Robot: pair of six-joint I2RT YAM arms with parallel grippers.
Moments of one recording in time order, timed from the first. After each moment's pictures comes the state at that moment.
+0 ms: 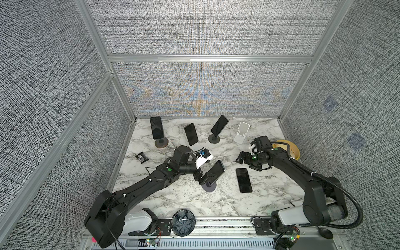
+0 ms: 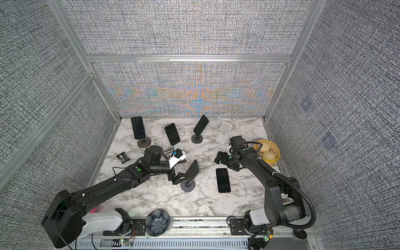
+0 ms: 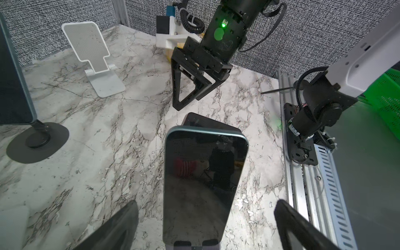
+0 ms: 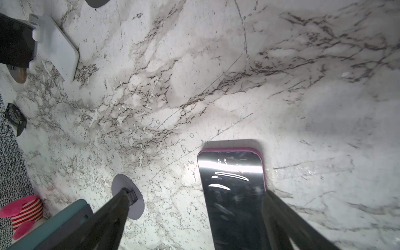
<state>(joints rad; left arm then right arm) -0.71 1.27 0.74 -0.02 0.65 0.16 0.22 1.44 0.93 -0.65 -0.30 0.48</state>
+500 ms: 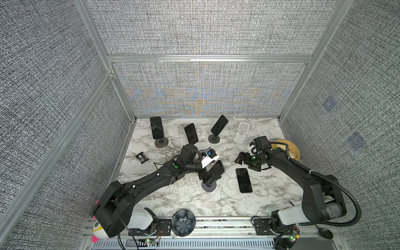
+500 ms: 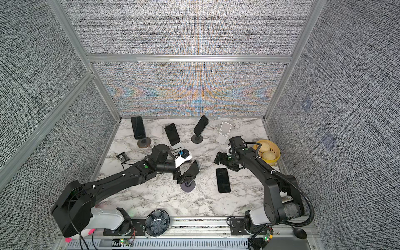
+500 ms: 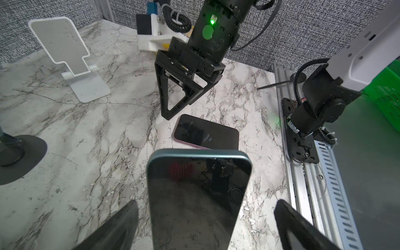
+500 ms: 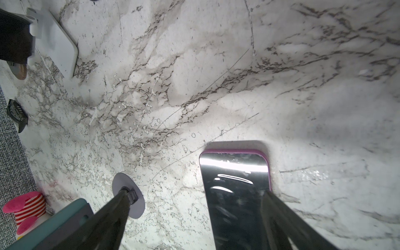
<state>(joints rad) -0.76 1.39 0.81 -0.02 0.65 0.19 0.22 1.45 0.93 -0.64 -0.32 0.47</state>
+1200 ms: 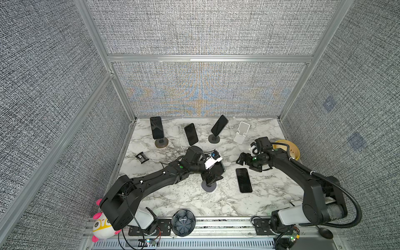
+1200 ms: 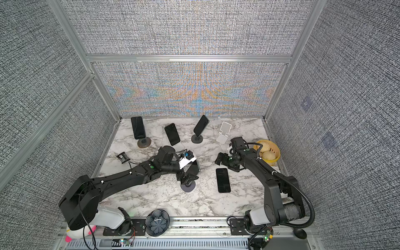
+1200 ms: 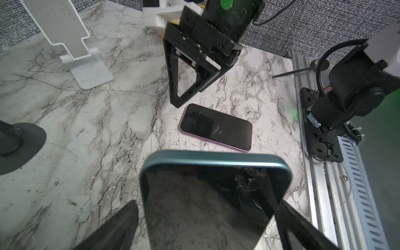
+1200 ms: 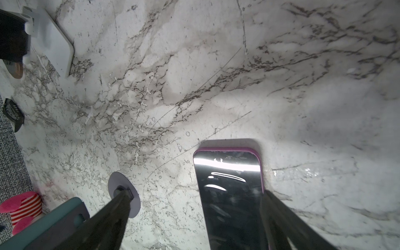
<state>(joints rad) -0.80 1.45 0.82 0.01 0.55 0.19 0.20 1.44 0.91 -0.64 -0.32 0.46</state>
